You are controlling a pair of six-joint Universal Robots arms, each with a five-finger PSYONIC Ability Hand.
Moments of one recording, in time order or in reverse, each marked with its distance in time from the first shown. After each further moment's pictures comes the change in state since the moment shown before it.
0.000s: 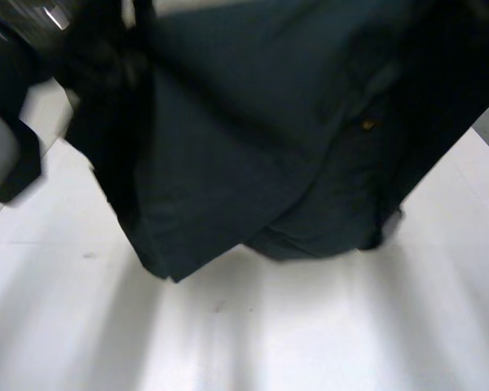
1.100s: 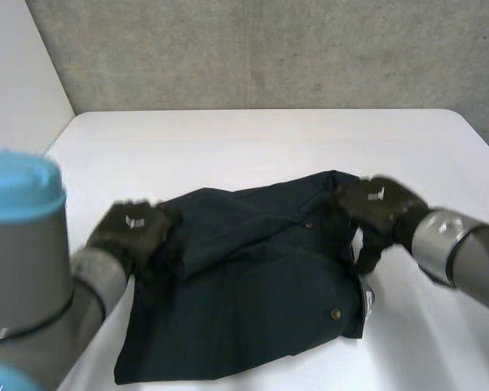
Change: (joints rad) left arm 0.171 -0.301 -0.442 0.008 0.090 -0.005; right arm 0.054 0.353 0.395 0.008 0.058 0.003; left_hand -0.908 -0.967 -0.947 -0.967 -0.925; right_hand -0.615 -0.753 -0.737 -0.763 -0.742
